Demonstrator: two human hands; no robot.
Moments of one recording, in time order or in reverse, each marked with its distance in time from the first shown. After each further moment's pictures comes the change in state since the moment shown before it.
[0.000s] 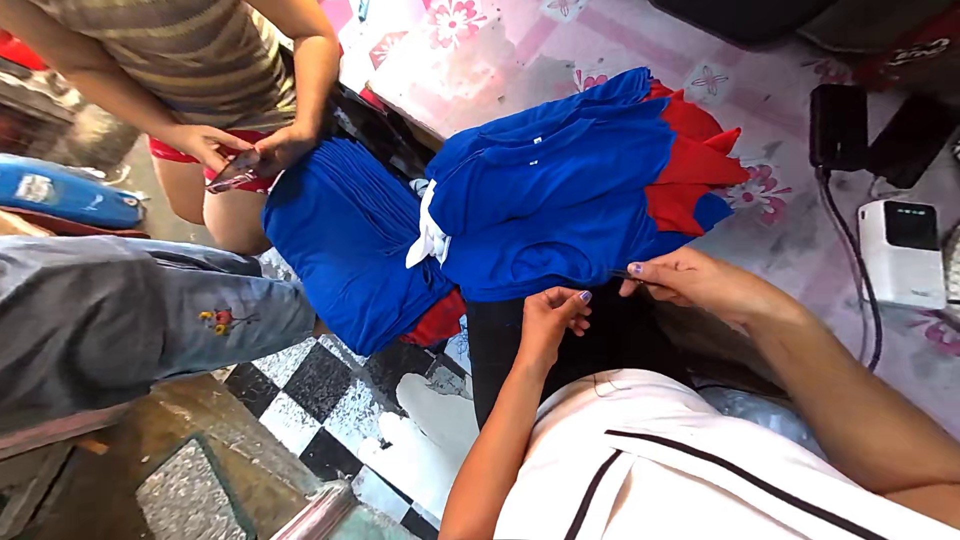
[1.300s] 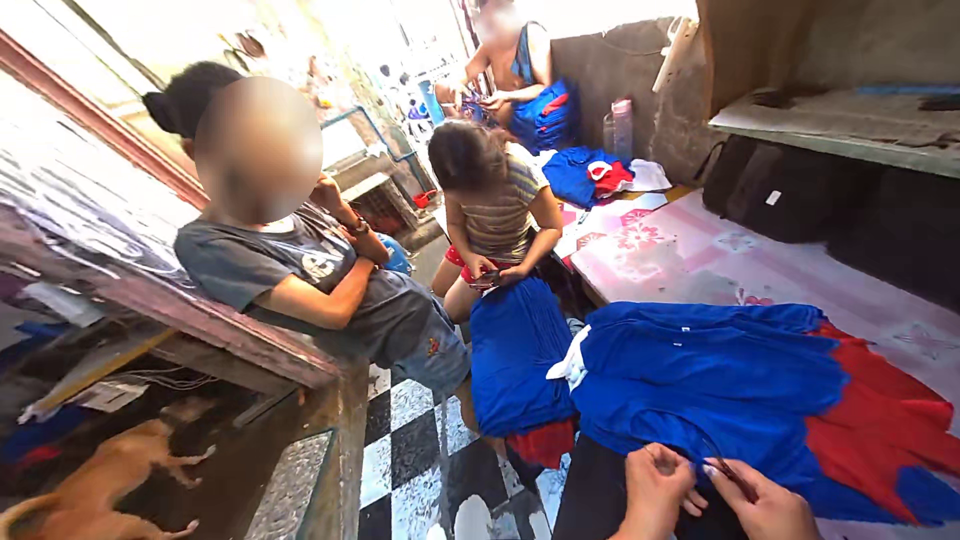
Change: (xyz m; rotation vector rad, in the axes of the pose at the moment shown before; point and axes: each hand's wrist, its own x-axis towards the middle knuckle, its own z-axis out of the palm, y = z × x) left_hand -0.015 0.013 0.019 0.029 0.319 0.242; right_hand 0.032 0.019 0.070 -0.223 0.424 -0.519
